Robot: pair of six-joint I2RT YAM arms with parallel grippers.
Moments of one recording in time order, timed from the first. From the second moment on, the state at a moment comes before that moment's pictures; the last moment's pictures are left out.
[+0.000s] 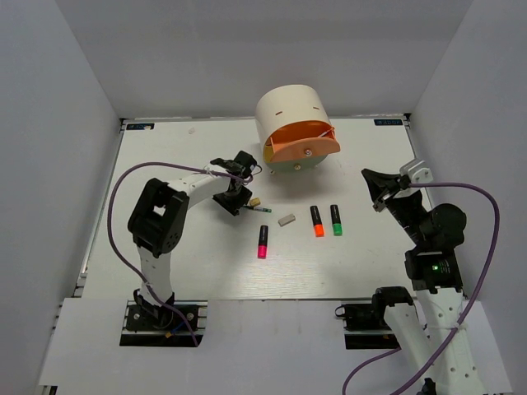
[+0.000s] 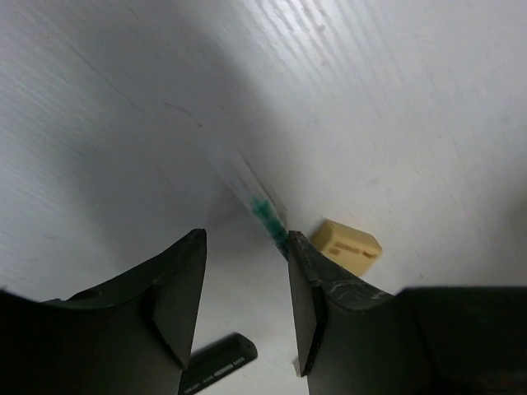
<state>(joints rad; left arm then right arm) -0.56 1.94 1.38 -0.77 -0.25 -1.44 0.09 0.52 0.70 0.01 -0.49 -0.08</state>
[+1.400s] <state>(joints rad) -0.54 1.99 1.41 -0.88 -0.26 -1.26 0.09 0.48 0.69 0.01 -0.48 -0.06</state>
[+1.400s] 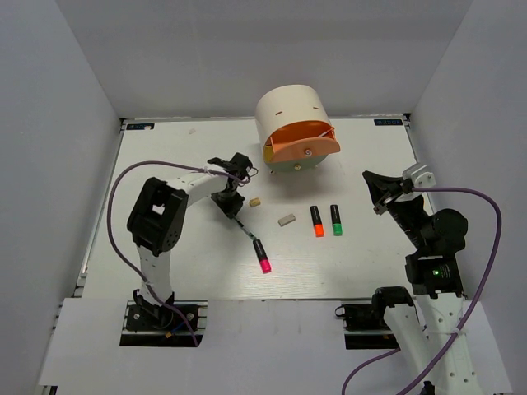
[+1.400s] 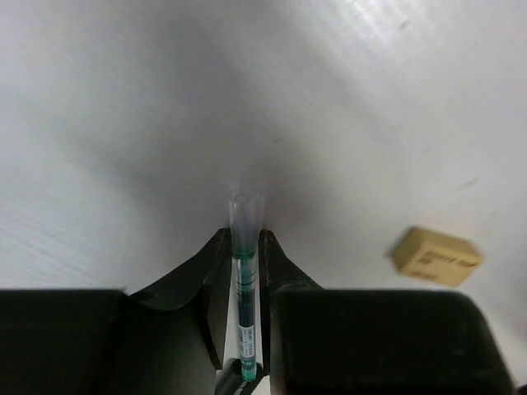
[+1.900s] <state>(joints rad) -0.55 1.40 1.29 -0.55 -0.17 -0.84 0.09 0.49 0.69 0.01 -0.48 -0.06</state>
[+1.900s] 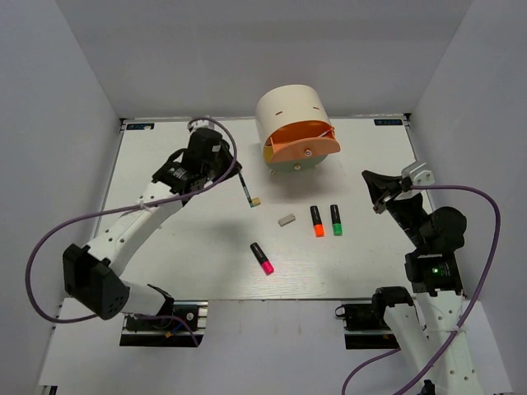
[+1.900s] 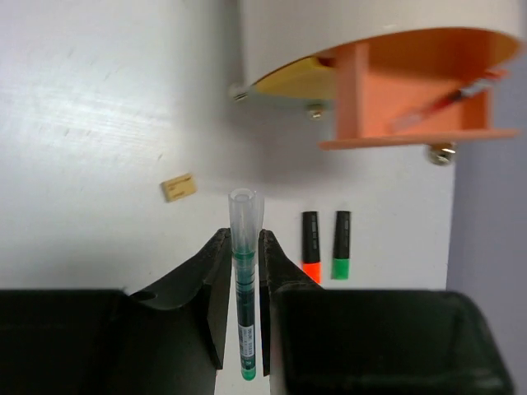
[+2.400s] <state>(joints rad) -0.55 1.40 1.40 0.02 0.21 -0.21 0.09 0.52 0.69 0.01 -0.48 -0.06</state>
